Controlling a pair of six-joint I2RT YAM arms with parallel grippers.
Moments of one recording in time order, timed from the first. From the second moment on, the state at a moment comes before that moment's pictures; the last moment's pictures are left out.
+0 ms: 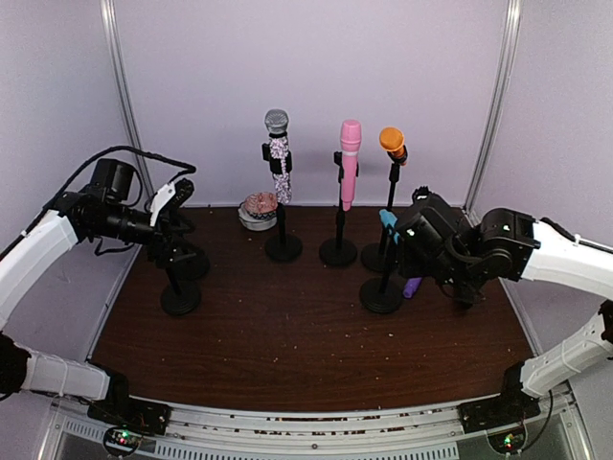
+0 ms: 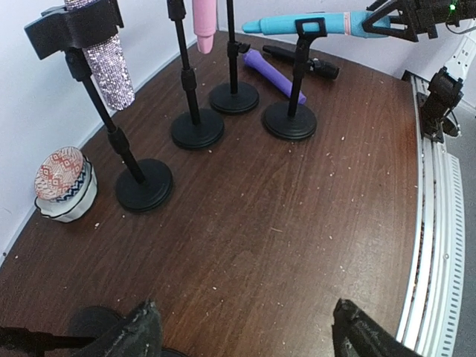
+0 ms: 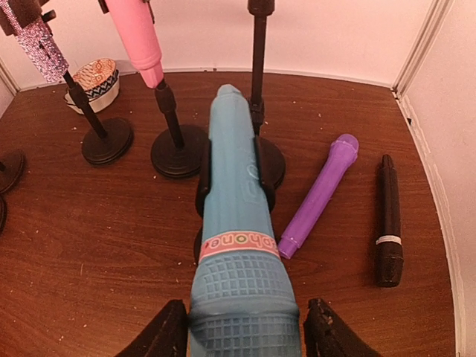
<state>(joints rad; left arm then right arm) -0.24 1.17 1.17 -0.80 0.73 0.61 1.06 1.28 1.24 -0.87 0.78 0.76</state>
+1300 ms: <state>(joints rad) -0.45 1.33 1.30 -0.73 0.67 0.43 0.85 1.29 1.22 -0.81 0.37 0.60</state>
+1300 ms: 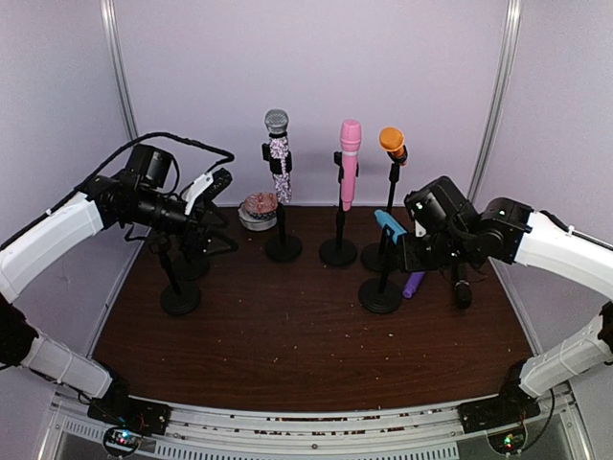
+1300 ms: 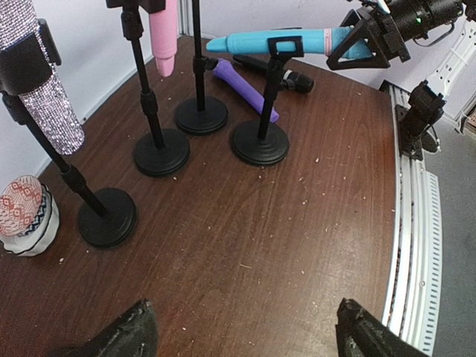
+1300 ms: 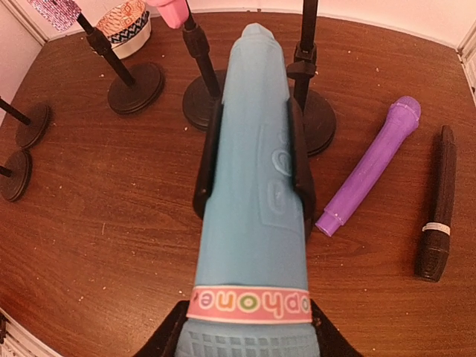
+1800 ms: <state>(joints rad) -0.52 1.37 1.21 -0.53 0.66 0.24 1.03 1.48 1.45 -0.70 0.32 0.60</state>
